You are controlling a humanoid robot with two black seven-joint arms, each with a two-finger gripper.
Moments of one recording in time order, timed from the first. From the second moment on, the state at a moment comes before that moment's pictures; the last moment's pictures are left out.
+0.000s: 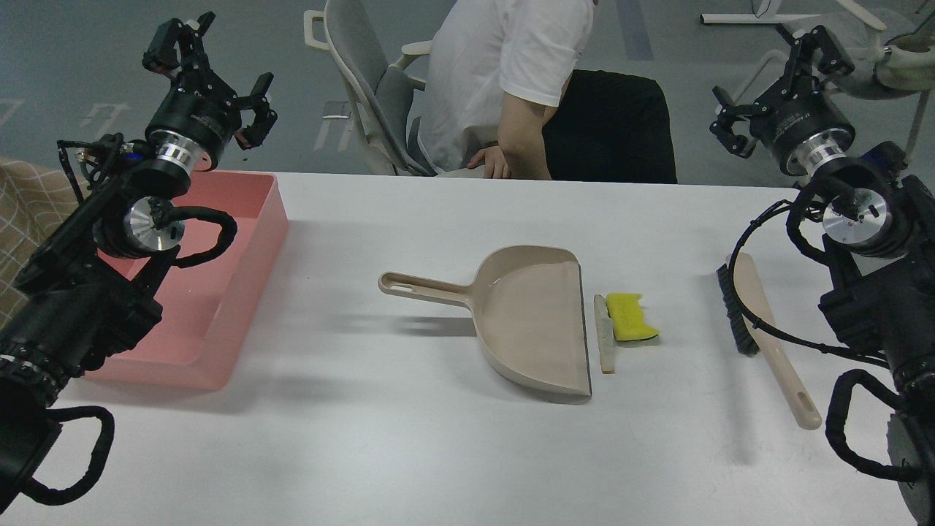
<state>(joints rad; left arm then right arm) -0.72 0.37 -1.09 -0.75 0.26 -0.27 -0.25 0.85 -0.13 1.50 0.58 -0.65 0.34 -0.05</state>
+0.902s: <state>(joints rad) -0.71 0.36 -1.09 -0.78 0.26 -0.27 -0.25 0.80 -0.12 1.50 0.64 -0.64 0.34 -0.04</state>
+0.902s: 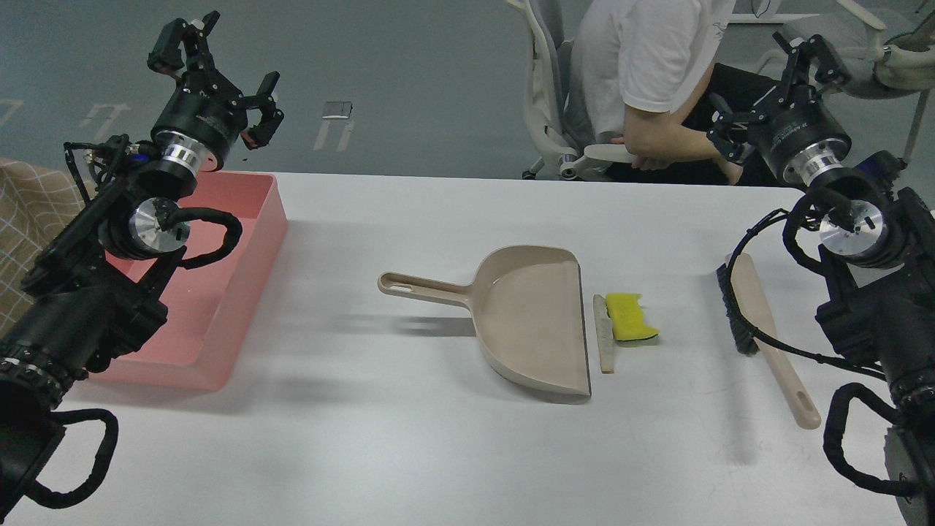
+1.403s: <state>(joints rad) -0.38 0.56 -1.05 -1.36 0.34 -0.17 -0.25 0.62 -0.18 1.51 0.85 -0.64 0.34 -0.04</state>
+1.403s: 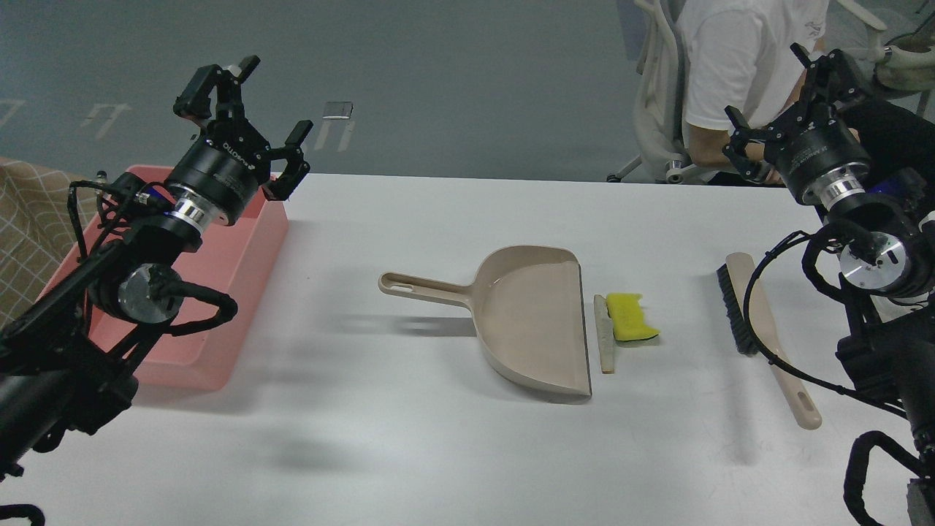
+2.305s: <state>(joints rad) -0.01 0.53 -0.80 -1.53 0.90 -0.08 -0.25 0.51 -0.23 1.57 0.91 -0.64 0.34 -0.04</state>
